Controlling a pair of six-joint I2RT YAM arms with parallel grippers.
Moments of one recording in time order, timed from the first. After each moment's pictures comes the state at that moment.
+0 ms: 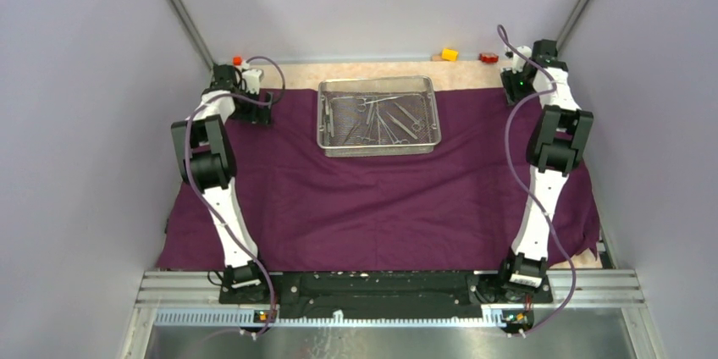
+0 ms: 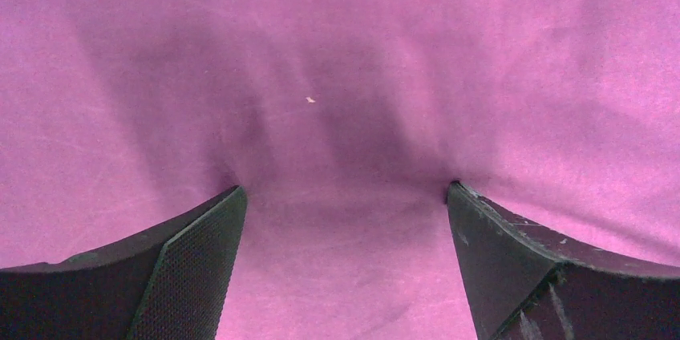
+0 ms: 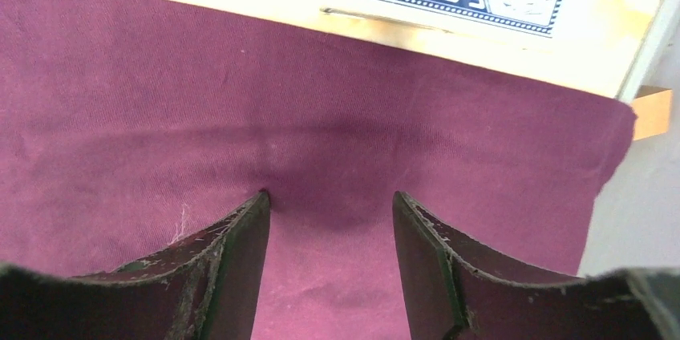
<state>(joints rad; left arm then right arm) 0.21 2.20 1.69 -0.47 0.24 0.37 -0.22 2.46 2.17 -0.69 -0.12 -0.47</state>
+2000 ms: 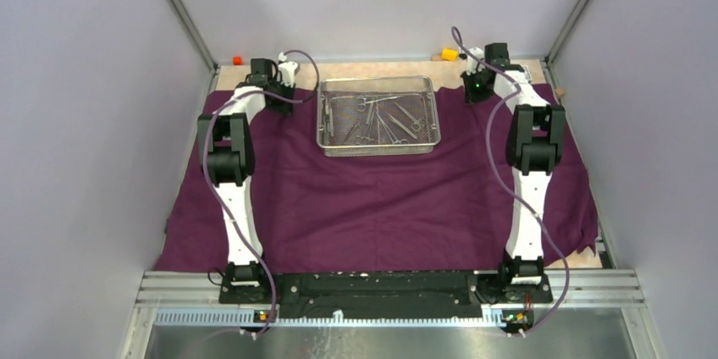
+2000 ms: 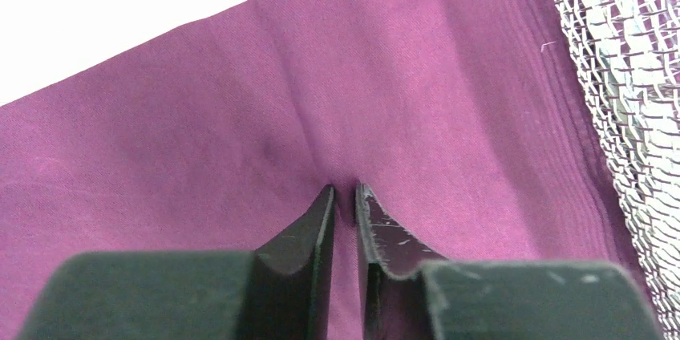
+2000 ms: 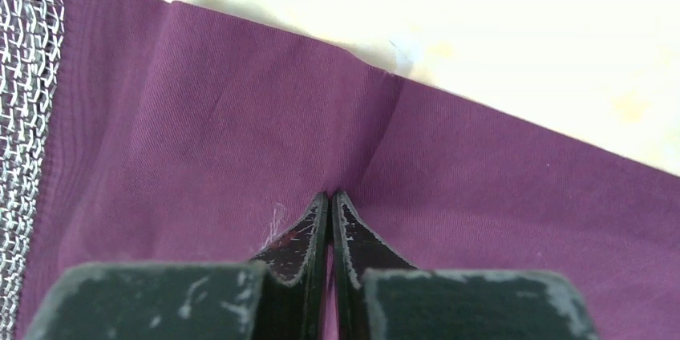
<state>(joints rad) 0.02 2.25 1.74 -0.38 0.28 0.32 0.00 2.38 1.99 -0.57 -0.26 -0.33</state>
